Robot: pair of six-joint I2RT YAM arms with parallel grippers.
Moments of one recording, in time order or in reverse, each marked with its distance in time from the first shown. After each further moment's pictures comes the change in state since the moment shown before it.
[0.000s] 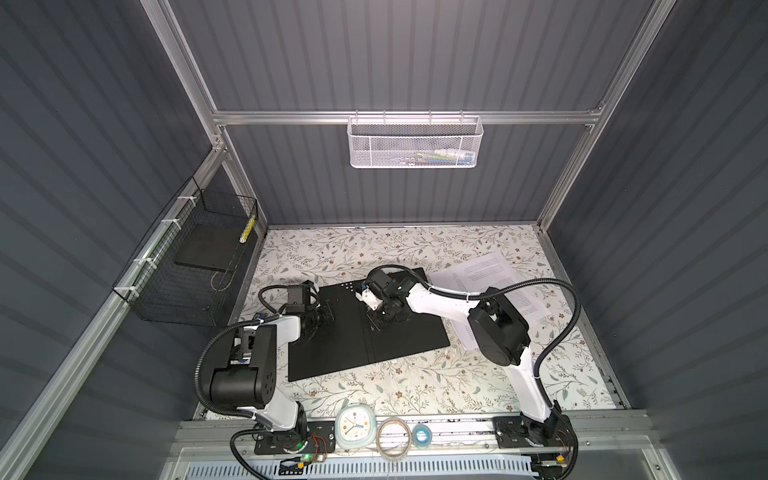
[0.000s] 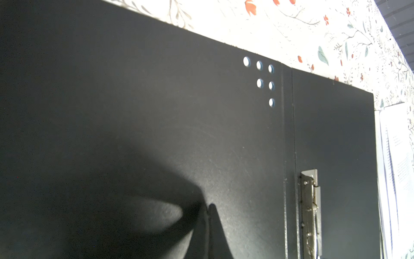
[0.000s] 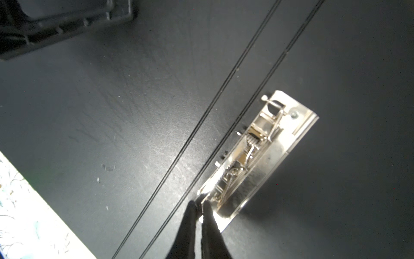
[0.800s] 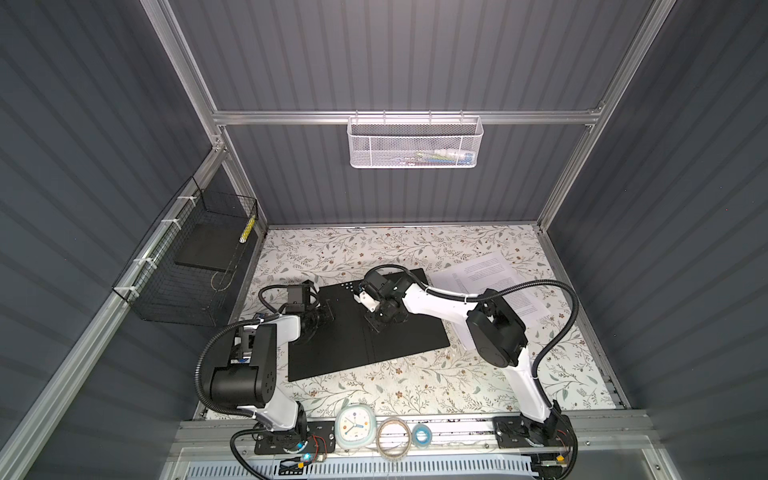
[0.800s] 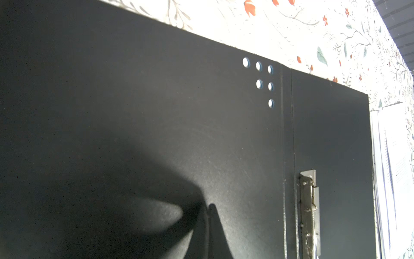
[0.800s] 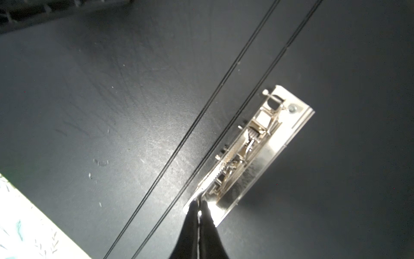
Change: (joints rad) left arm 0.002 0.005 0.003 0.000 0.007 0.000; right arm 0.024 0.017 0.062 -0.089 0.067 -0.021
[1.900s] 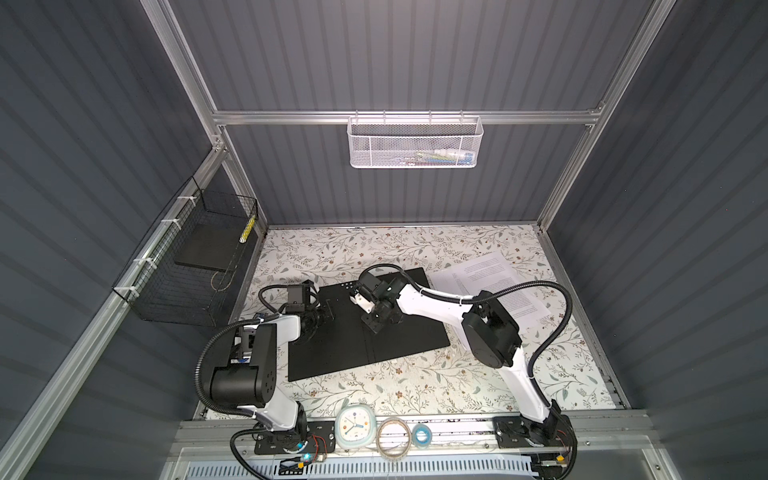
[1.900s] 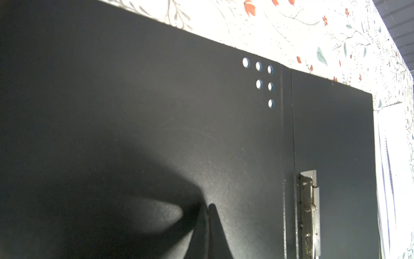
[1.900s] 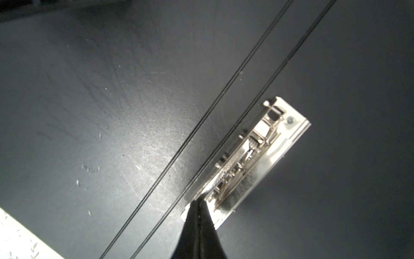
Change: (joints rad) left arm 0.000 0.003 0.002 0.000 0.002 0.000; right arm 0.032 0.040 0.068 -0.060 0.087 -0.042
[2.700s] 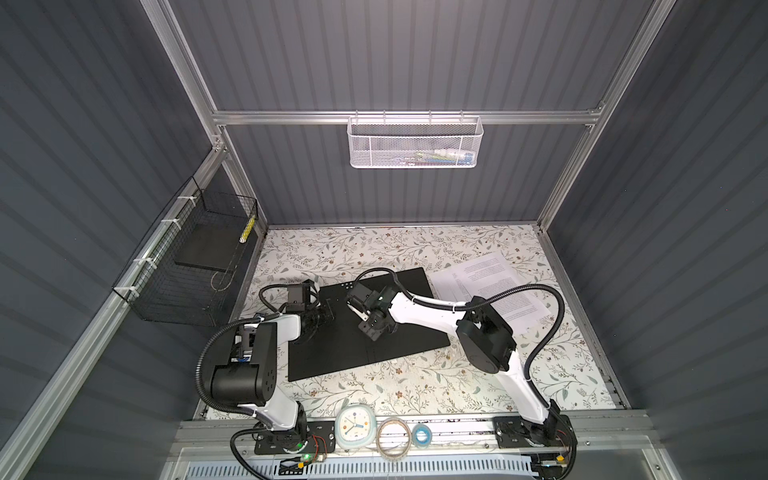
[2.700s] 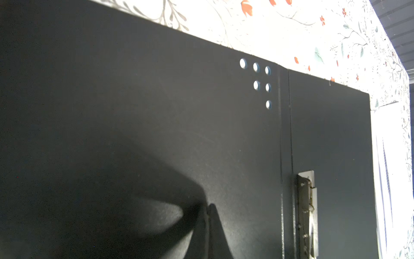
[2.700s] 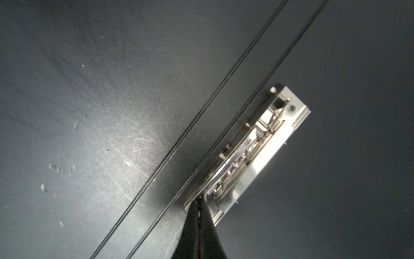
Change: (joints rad) left arm 0.000 0.008 0.006 0.004 0.011 0.000; right arm 0.061 0.029 0.027 -0.055 0.175 0.008
